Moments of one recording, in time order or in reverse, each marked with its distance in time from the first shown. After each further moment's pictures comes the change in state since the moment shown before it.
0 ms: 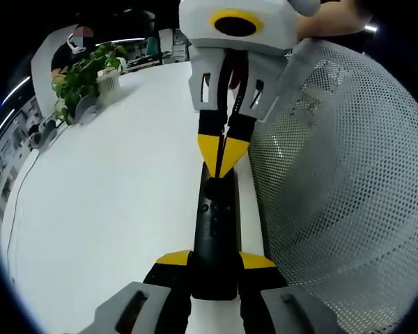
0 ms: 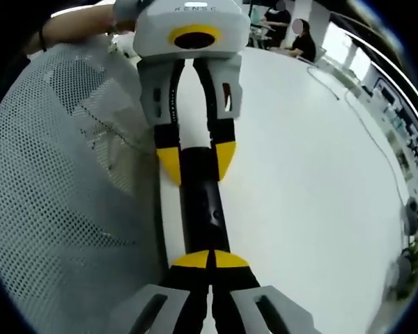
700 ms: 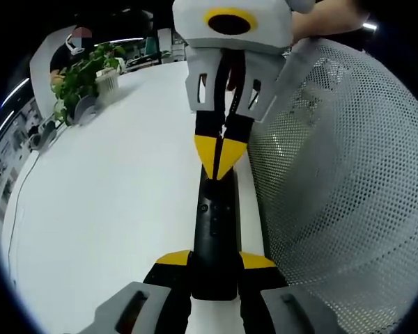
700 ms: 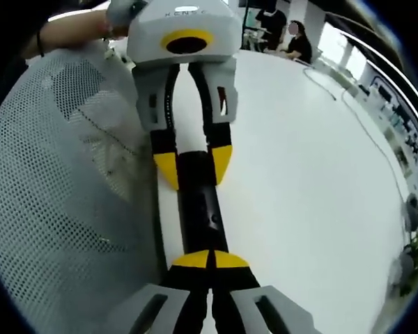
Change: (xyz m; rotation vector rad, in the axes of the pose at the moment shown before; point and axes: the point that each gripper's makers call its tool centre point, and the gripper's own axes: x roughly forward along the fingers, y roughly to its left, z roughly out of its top) left arm 0.000 0.000 0.000 0.008 0.006 0.004; right arm 0.001 -0.001 0.005 0.031 -0.023 0.000
